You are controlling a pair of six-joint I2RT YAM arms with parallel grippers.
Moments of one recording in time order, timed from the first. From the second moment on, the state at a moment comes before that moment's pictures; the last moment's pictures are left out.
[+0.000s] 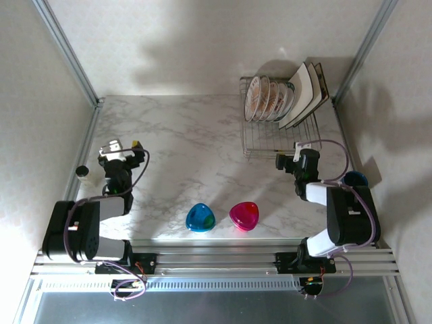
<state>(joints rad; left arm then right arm) 0.03 1.36 0.33 0.92 -0.25 -0.20 0.06 1.49 0.51 0.44 0.04 0.04</state>
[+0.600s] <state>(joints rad) -0.05 1.29 0.72 0.00 -0.31 -0.38 0.11 1.29 0.81 -0.49 0.12 0.19</state>
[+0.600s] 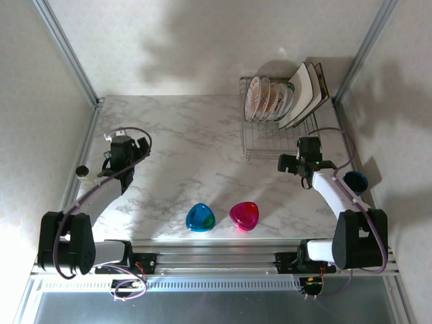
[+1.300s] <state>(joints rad) -0.12 1.37 1.03 -0.56 -0.17 -0.37 0.21 1.58 1.70 -1.03 0.12 0.16</state>
